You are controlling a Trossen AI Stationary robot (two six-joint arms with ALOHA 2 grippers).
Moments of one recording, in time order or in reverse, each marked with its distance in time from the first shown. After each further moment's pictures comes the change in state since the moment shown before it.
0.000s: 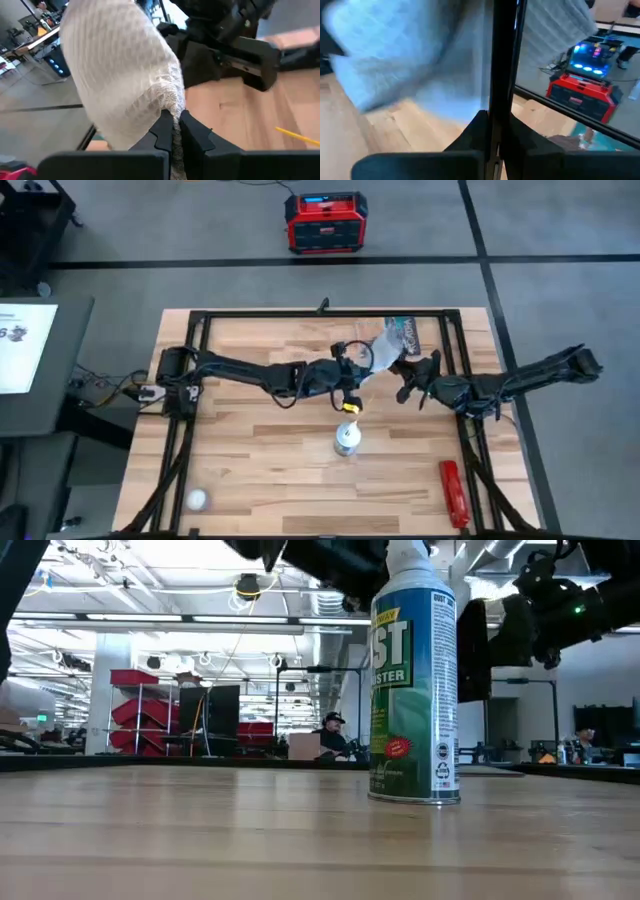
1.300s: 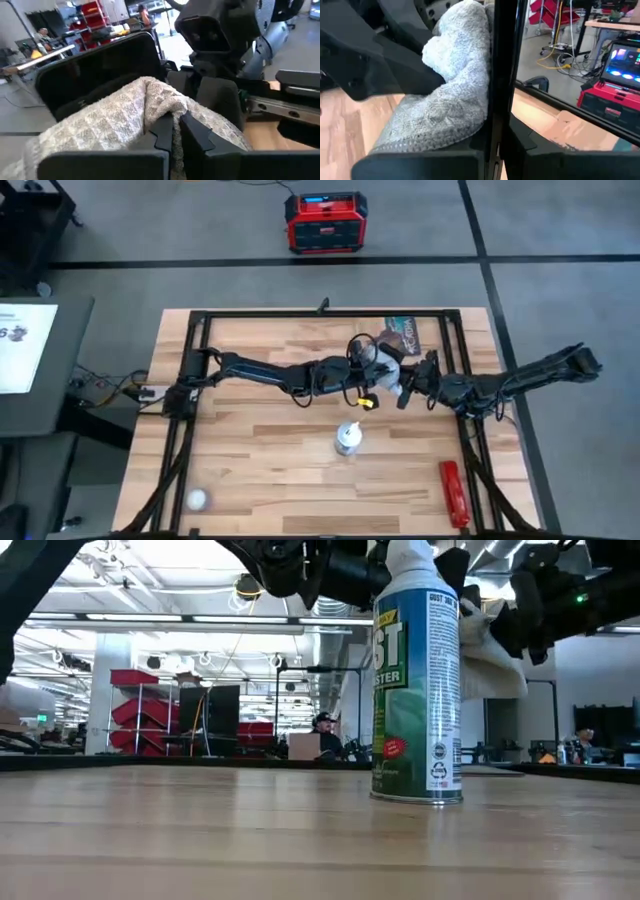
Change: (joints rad) left arm 0.036 0.171 0.123 0.176 0.076 0.014; right arm 0.006 0.009 -0.001 0.088 -0.108 -0.042
